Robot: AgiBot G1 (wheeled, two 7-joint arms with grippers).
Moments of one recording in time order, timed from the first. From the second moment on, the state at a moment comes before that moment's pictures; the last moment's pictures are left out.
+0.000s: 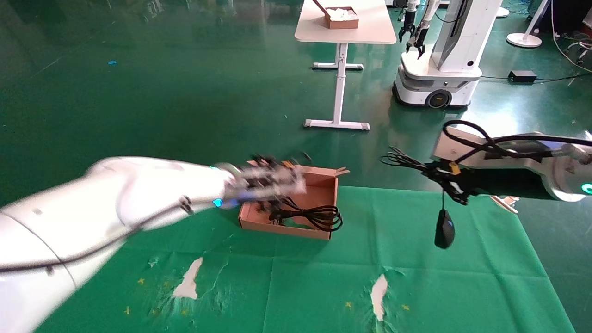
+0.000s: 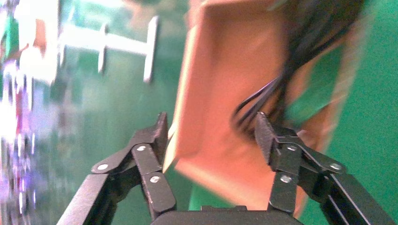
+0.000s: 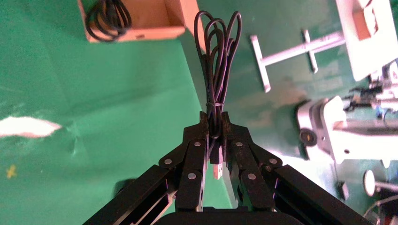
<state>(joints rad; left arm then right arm) -1.77 1.36 1.36 -0.56 1.84 0.55 -0.33 1.58 -0.82 -0.60 1.32 -2.02 -1.20 0.55</state>
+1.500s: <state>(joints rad) -1.89 1.18 1.39 -0.56 1.90 0.60 -0.51 1.72 -1.38 -1.04 0.61 -1.72 -0.75 0.06</state>
